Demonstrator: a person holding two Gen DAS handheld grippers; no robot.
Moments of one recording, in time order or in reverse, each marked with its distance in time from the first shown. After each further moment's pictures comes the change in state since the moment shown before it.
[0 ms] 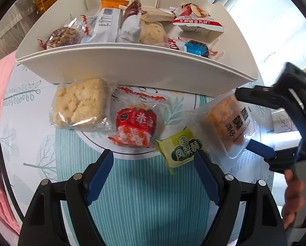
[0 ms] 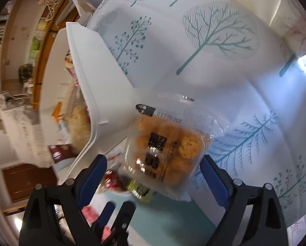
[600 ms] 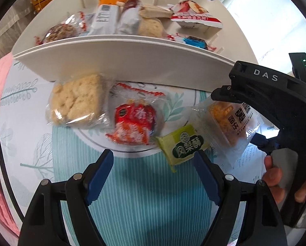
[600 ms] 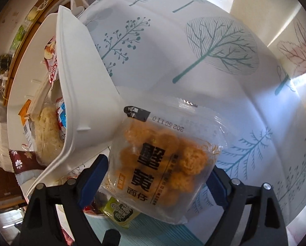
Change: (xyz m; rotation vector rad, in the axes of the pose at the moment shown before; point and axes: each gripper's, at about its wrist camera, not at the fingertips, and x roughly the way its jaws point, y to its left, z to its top) left arm 0.002 0.002 -0.011 0.020 0.006 -0.018; right arm 0.033 0.033 0.006 -0.080 -0.110 -0.229
